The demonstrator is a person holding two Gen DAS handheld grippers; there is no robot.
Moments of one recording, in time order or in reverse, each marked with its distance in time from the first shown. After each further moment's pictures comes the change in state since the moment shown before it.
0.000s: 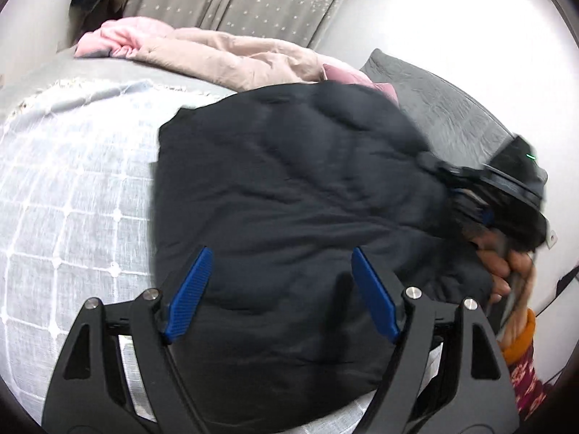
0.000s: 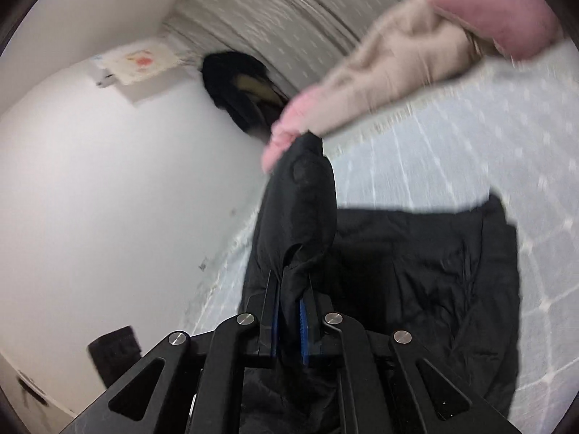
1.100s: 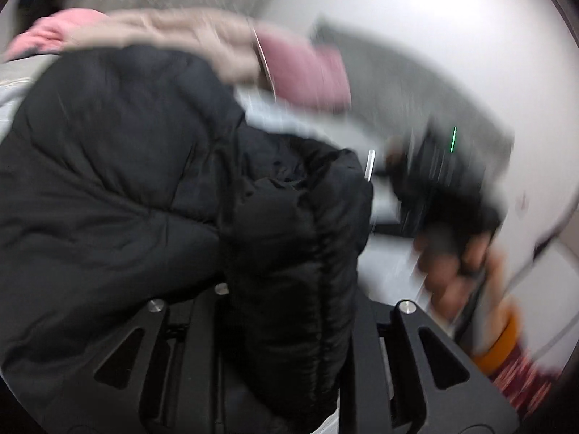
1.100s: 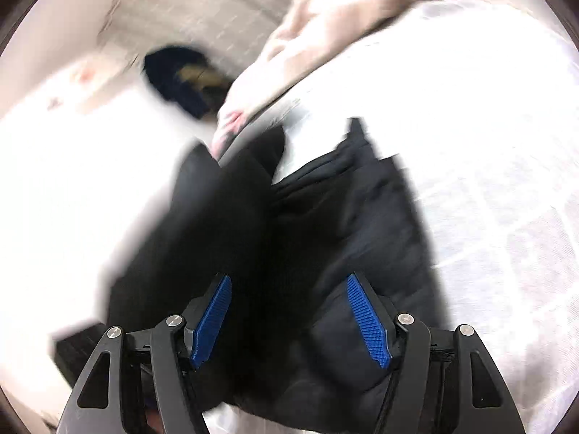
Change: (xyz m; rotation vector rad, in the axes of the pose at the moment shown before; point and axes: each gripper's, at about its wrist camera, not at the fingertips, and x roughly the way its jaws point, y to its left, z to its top) left arm 0.129 -0.089 0.002 0.158 0.141 -0.167; right arm -0.023 -0.104 -0.024 0.366 0.159 -0.077
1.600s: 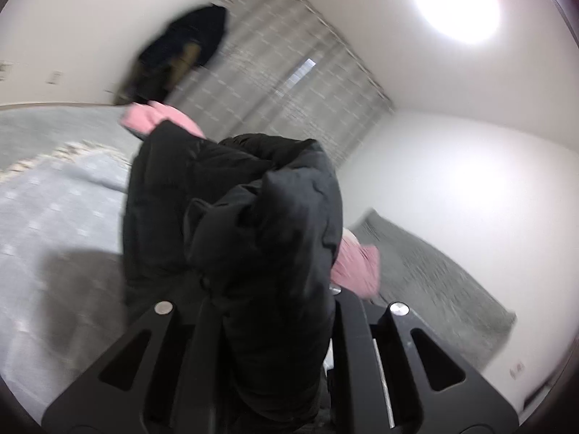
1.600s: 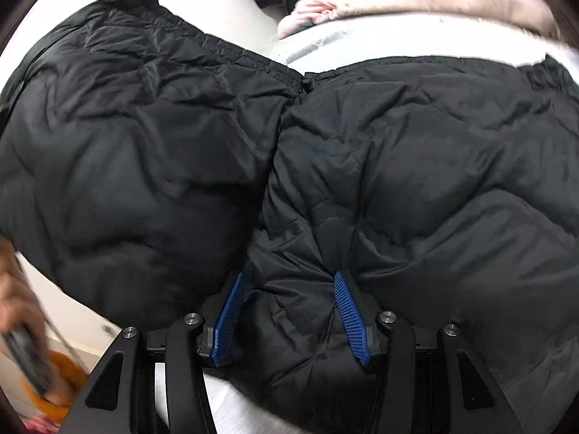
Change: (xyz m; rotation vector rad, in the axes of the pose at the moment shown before) left arm -0.203 0.073 0.002 -0.356 -0.752 0.097; right arm 0.134 0.121 -0.119 -0.464 0.366 -0.028
